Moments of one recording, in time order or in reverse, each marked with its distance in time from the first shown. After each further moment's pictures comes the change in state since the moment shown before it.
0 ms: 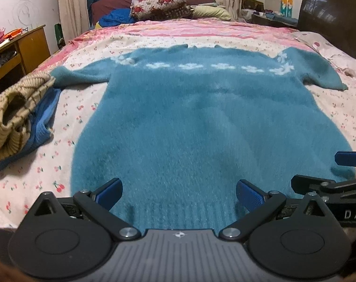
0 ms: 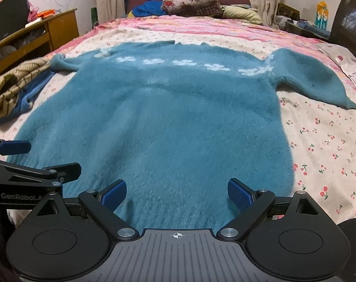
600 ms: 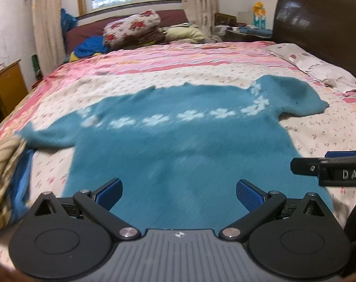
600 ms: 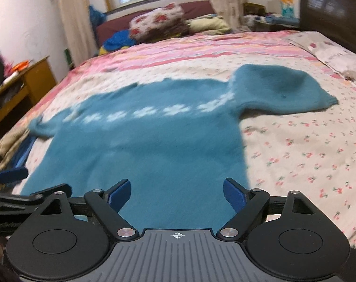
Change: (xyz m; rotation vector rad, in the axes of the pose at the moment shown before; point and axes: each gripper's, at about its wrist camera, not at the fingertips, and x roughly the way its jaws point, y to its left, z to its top) left arm 0.012 -0.046 0.084 0.106 -0.100 -0.083; right arm -0.004 -0.083 0.061 0.245 -0.091 -0.022
